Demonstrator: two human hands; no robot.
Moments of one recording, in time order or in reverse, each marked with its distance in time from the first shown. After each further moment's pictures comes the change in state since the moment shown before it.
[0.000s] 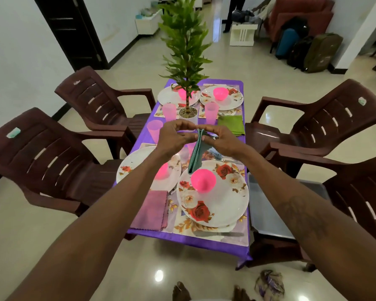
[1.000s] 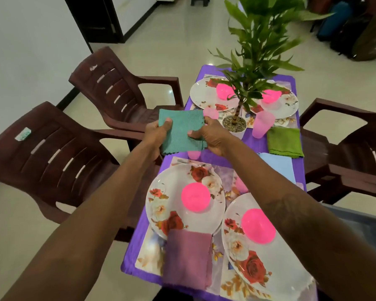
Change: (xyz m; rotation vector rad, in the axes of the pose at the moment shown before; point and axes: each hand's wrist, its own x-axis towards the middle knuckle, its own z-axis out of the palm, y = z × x) left_hand 0.180 -0.145 -0.198 -0.355 0.290 -0.599; right_hand 0.277 0.002 0.149 0.683 0.072 0.642
